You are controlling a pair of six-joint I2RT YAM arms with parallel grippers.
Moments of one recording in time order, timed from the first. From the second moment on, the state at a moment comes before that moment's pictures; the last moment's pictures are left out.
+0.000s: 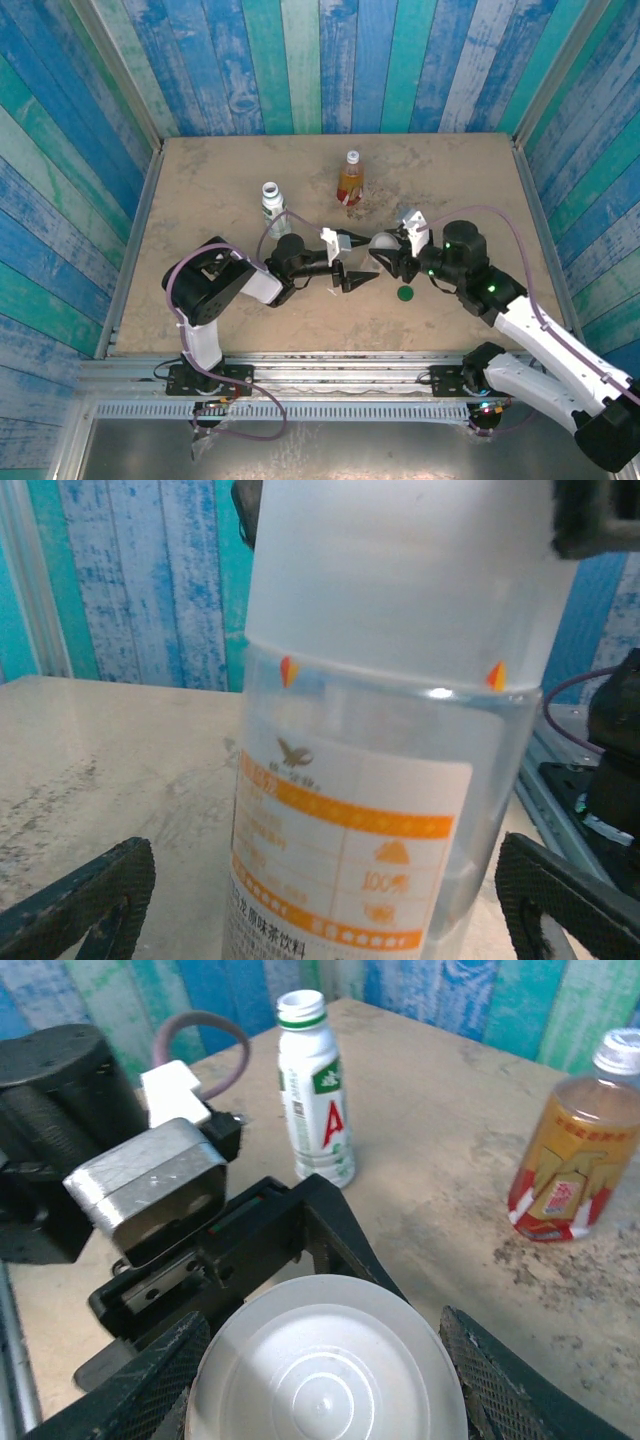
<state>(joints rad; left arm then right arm) -0.74 1.84 0.58 1.32 0.73 -0.05 0.57 0.85 0.64 -0.16 -0.36 -0.04</state>
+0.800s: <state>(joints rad) -0.74 1.84 0.60 1.32 0.95 -0.08 0.56 0.86 0.67 -0.25 -0.58 -0.26</state>
